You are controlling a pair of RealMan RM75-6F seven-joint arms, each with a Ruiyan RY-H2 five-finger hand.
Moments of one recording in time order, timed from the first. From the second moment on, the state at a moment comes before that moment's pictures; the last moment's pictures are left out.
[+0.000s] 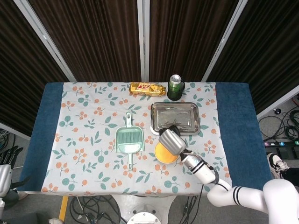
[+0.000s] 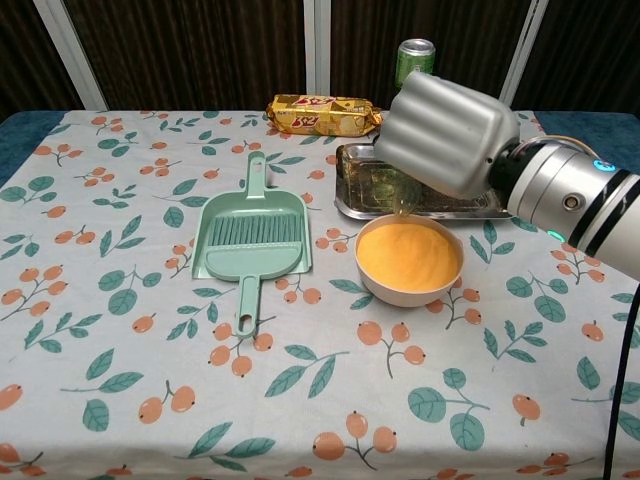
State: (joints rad) left arm 0.03 -1.23 -0.02 -1.40 1.46 1.49 -0.12; right arm 0.79 -1.68 0.09 -1.32 -1.45 1.11 -1.31
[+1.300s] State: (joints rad) left arm 0.02 -1.22 -0.02 -1.41 1.44 1.47 -0.11; right arm 0.85 -1.69 0.39 -1.26 -0.70 1.00 -0.93
